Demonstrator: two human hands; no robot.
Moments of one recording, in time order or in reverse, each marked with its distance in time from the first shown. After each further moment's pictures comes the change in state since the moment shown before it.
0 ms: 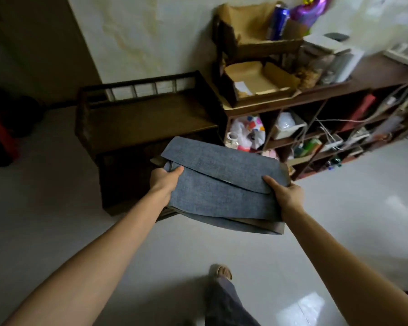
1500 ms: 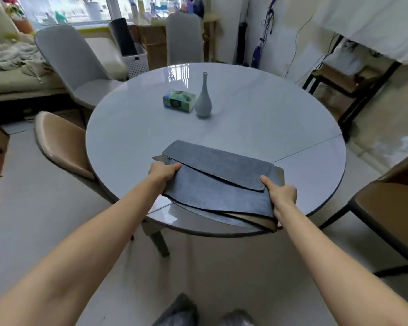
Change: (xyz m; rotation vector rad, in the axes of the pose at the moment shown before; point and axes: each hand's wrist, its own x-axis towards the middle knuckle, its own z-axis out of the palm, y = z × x) left_hand -0.826 -0.193 0.835 0.868 -1.498 0.437; right_hand -0.131 0.439 -0.930 0.673 1.488 0.566
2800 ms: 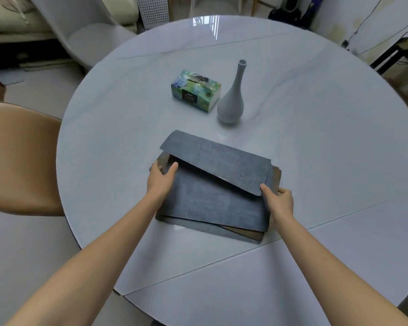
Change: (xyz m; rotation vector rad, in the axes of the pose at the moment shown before) left_hand 0.268 0.039 0.051 0.058 0.126 -0.109; right_hand 0.228 -0.072 0.210 -0.317 -0.164 0.112
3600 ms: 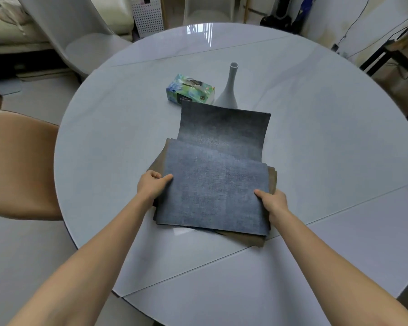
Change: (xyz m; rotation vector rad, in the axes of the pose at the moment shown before) left_hand 0.008 -0.010 -0.013 0.068 -0.006 -0.047; right_hand -0.008 -0.005 -0.003 0.081 -0.123 0.124
